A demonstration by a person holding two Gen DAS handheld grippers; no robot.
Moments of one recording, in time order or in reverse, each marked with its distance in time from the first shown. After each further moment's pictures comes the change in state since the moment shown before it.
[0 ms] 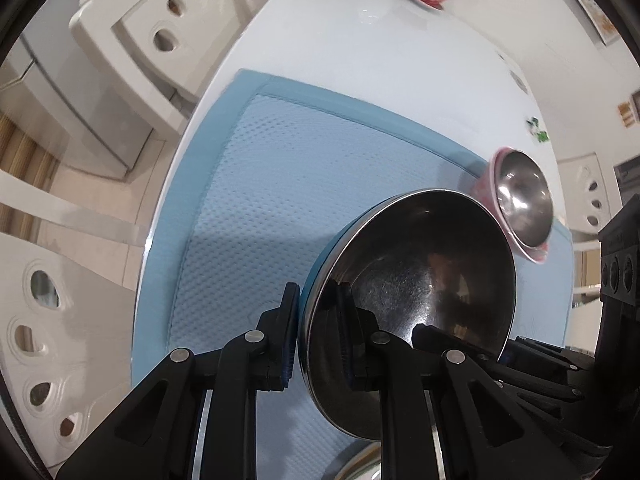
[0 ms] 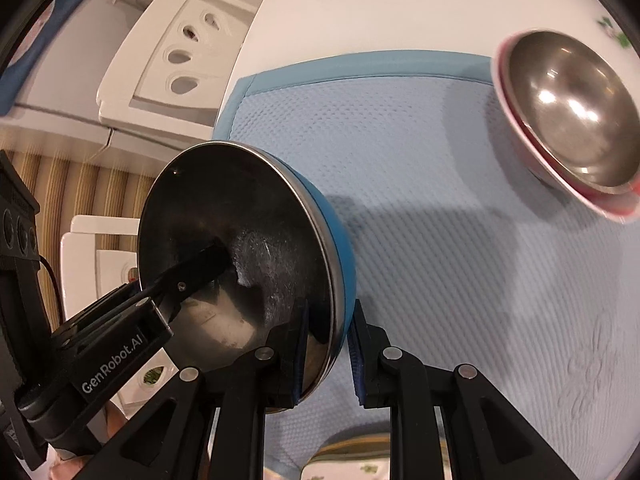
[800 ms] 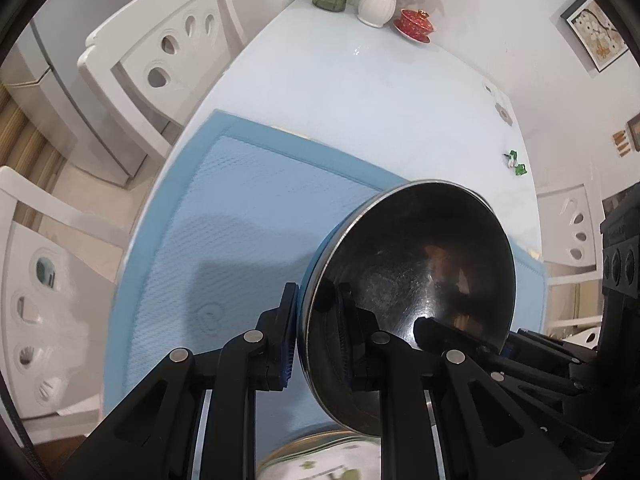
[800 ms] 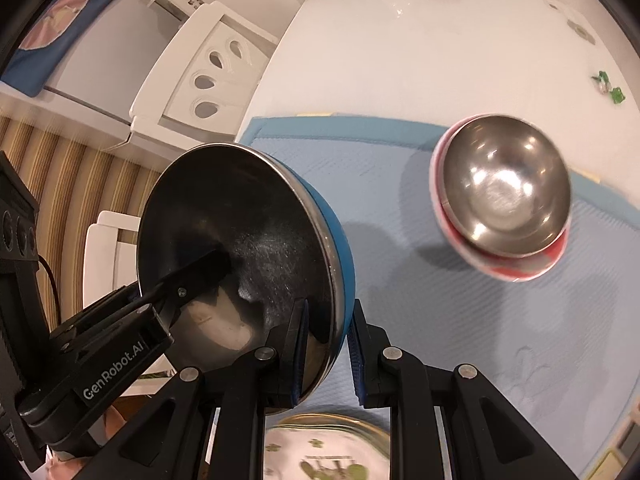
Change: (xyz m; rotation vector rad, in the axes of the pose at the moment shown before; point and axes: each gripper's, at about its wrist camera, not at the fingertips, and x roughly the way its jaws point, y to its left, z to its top) left arm -0.039 -0.066 0.007 -0.091 -0.091 0.003; right arm -0.077 -0.021 0.028 -0.149 -0.039 -0.023
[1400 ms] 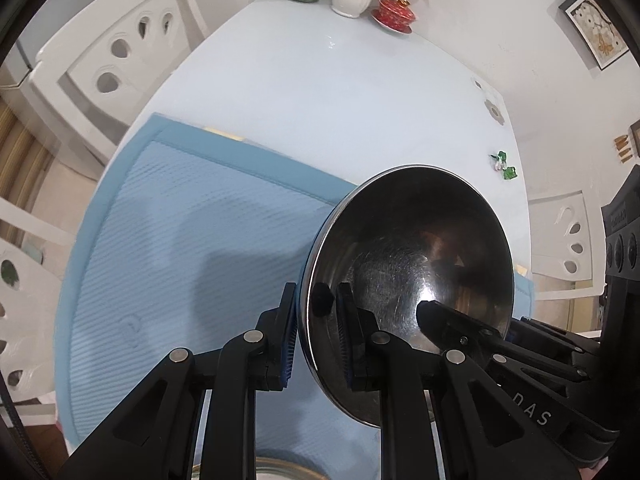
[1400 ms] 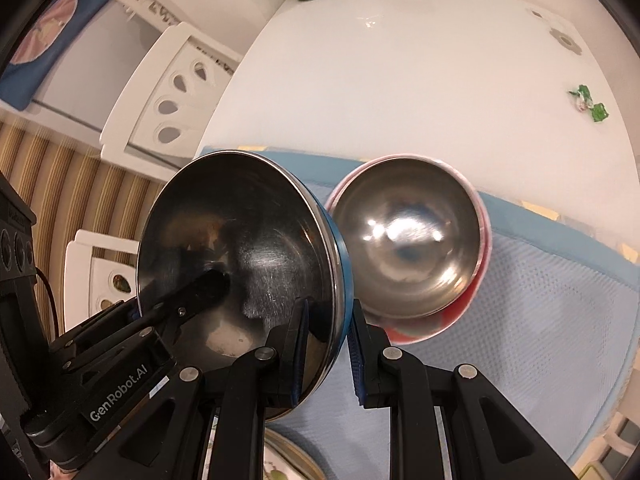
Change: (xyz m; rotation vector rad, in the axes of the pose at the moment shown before) left arm 0.039 -0.078 0.017 -0.015 0.008 -0.016; right arm -0.020 -0.082 0.030 -0.002 -0.027 -0.042
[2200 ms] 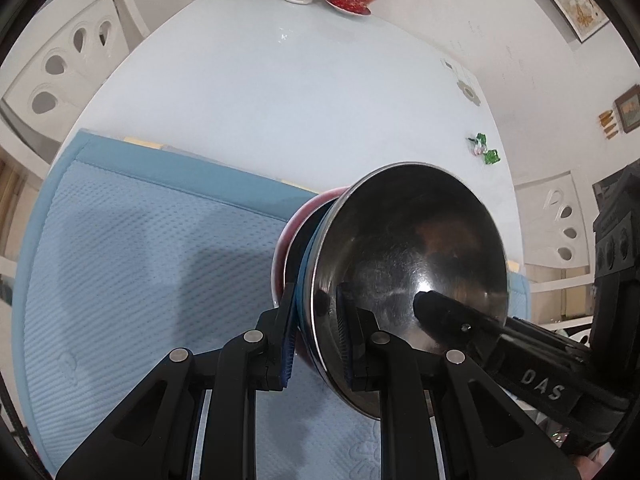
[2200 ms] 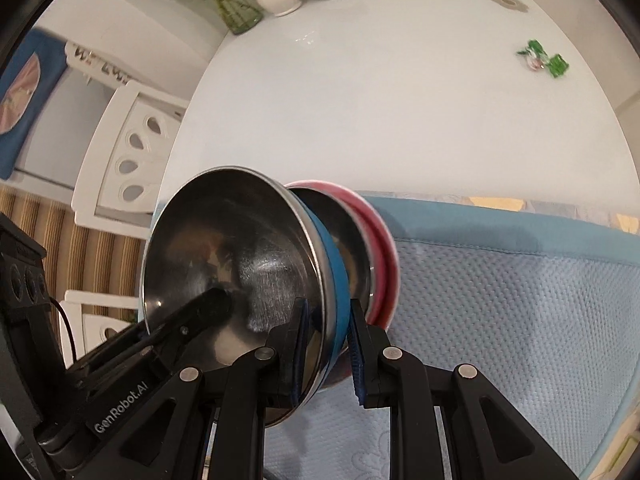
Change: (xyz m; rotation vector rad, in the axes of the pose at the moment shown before) left arm 0.053 -0.045 0.003 0.075 -0.010 -0.058; right arm 0.009 -0.084 0.001 0.174 -0.092 0.045
